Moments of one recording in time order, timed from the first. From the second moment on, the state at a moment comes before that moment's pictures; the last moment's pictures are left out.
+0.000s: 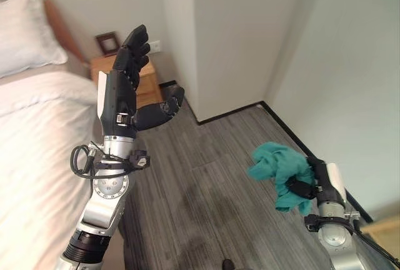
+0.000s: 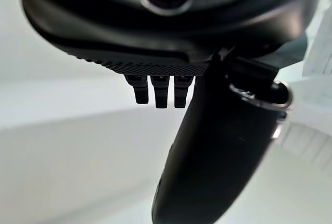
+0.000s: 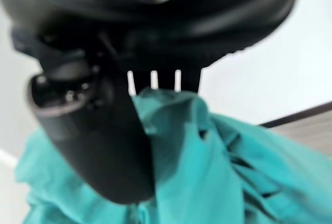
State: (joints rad) left arm -0.22 0.46 -0.13 -0.23 -0.23 -0.28 0.28; right arm 0.14 -0.46 0.01 0.11 -0.23 -0.04 -0.29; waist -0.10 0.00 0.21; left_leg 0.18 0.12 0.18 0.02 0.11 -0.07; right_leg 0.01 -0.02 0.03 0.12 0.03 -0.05
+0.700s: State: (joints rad) left arm -0.27 0.39 -0.39 0.12 -0.13 -0.16 0.27; right arm 0.04 -0.60 0.13 0.04 -0.43 -0.07 -0.27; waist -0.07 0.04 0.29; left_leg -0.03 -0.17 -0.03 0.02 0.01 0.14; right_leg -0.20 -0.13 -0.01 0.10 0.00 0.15
